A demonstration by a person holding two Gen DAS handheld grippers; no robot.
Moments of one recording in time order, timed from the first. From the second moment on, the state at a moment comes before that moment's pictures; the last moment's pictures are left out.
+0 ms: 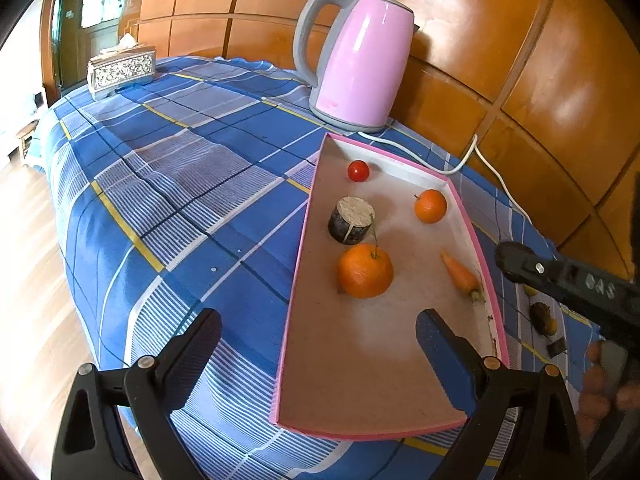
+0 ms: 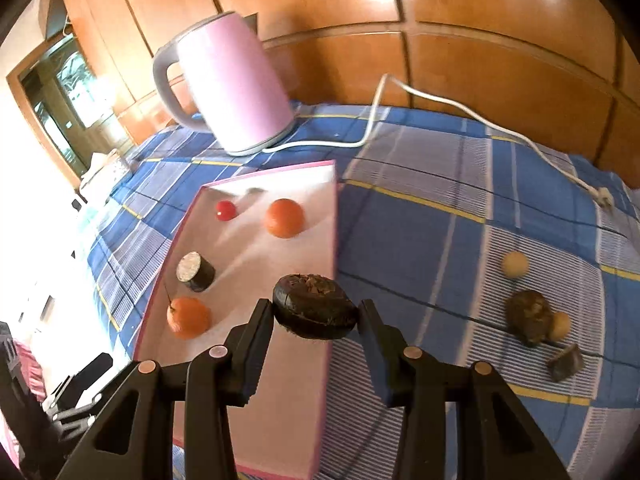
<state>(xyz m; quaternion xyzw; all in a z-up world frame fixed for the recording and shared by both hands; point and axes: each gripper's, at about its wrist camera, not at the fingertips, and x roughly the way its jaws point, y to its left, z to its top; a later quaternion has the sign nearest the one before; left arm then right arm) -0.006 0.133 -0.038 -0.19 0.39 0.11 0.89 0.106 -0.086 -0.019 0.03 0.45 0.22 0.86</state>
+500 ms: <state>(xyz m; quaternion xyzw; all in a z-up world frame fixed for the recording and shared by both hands) -0.006 0.133 -0.040 -0.19 0.40 0.11 0.89 0.128 -0.077 -0.028 0.08 0.47 0.20 0.86</state>
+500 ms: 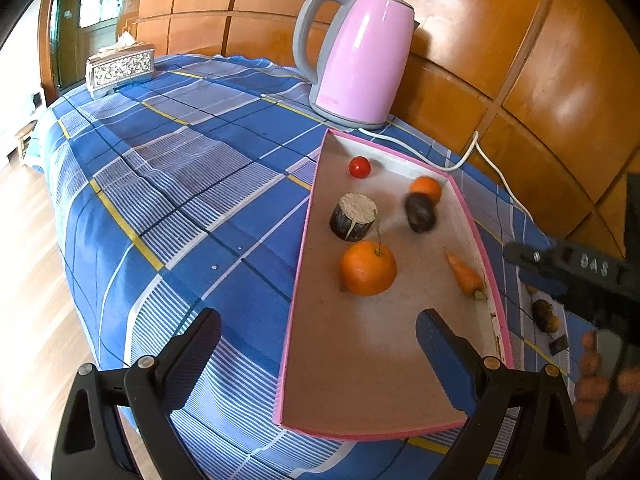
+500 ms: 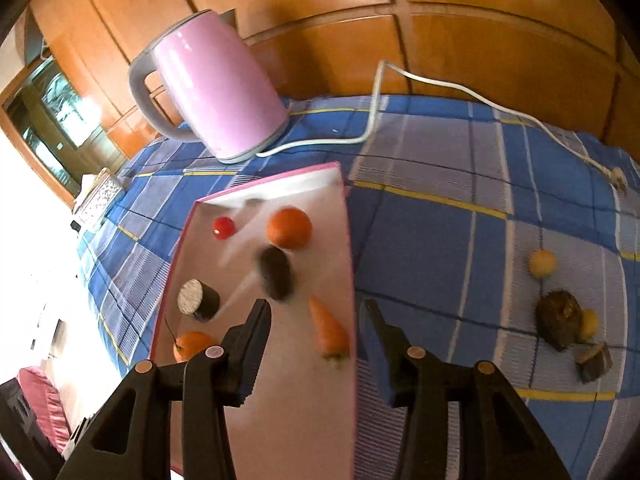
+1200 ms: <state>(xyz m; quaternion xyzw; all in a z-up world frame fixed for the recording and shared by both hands) -0.006 0.099 -0.028 -0.14 0.40 0.06 0.91 0.044 -0.203 -0.041 0.06 0.44 0.02 0.89</state>
